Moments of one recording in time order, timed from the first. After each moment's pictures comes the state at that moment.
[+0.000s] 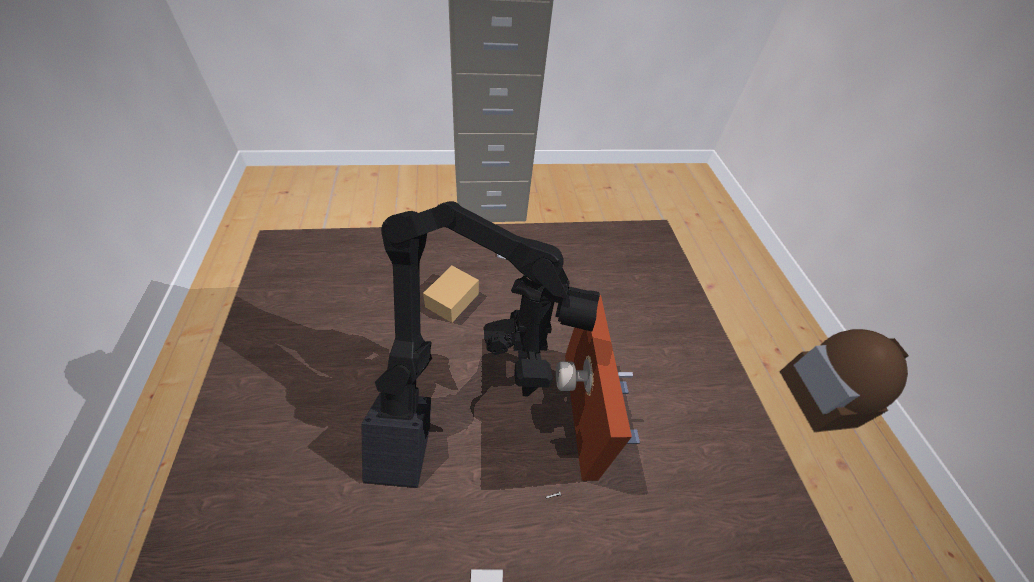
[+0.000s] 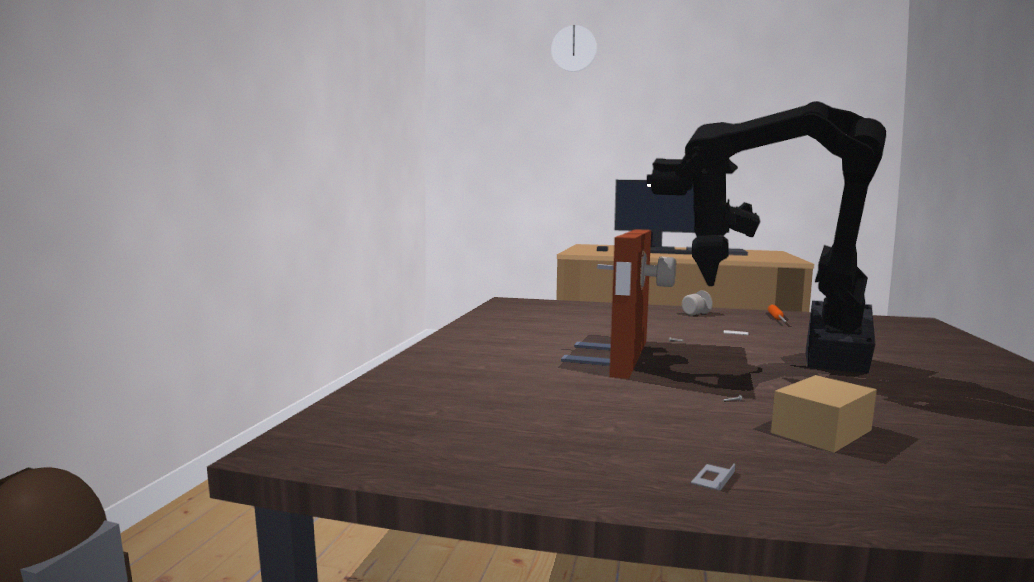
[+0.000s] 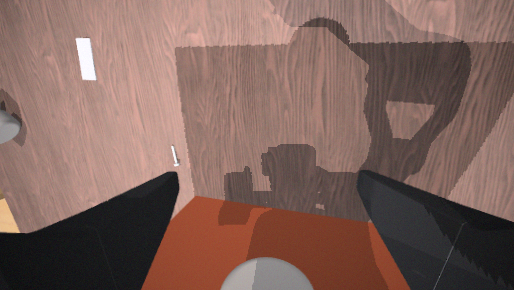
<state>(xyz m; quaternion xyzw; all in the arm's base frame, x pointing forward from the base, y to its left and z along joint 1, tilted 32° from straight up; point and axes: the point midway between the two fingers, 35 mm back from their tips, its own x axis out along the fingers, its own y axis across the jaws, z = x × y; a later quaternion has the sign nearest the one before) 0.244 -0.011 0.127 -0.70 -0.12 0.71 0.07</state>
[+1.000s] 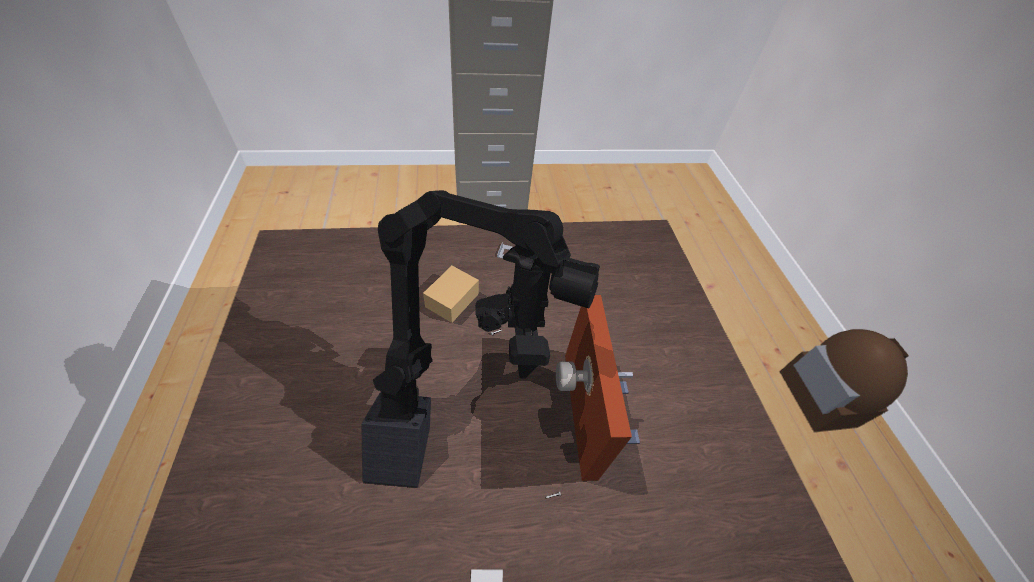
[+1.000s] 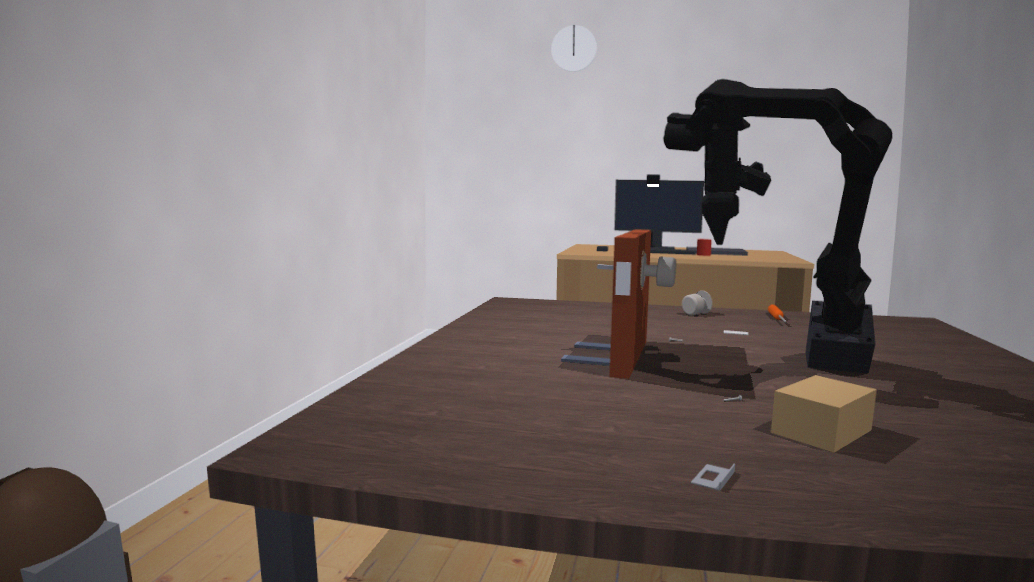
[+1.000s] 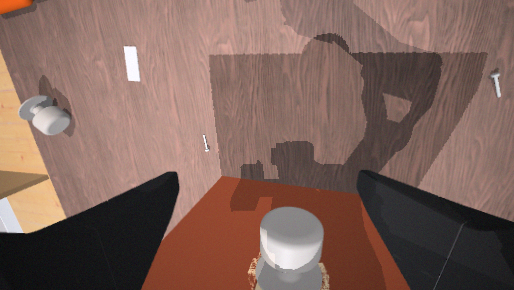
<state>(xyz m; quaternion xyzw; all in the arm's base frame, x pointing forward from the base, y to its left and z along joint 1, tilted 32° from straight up) 0.230 -0.055 0.190 -0.71 -0.11 0.70 0.07</state>
